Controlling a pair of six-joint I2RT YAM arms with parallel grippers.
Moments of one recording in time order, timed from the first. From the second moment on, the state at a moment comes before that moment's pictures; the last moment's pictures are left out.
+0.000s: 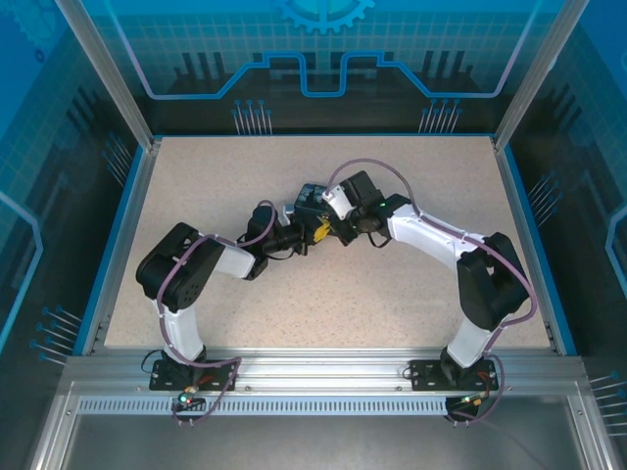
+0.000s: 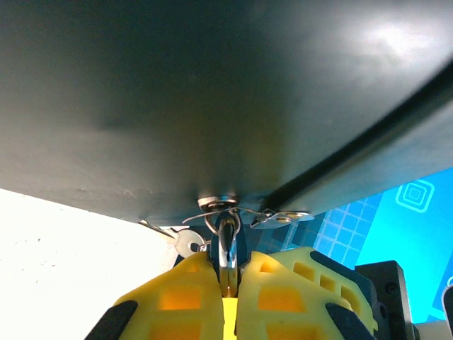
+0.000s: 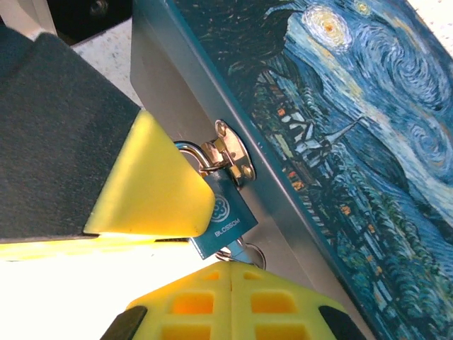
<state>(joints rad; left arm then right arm) -0.46 1.87 0.72 0.91 0.56 -1.73 0.58 1.71 1.25 -0.51 -0.11 -0.14</state>
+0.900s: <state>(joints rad) -0.43 1.85 0.78 0.81 0.63 -1.71 0.66 1.57 1.15 -0.48 0.05 -0.27</state>
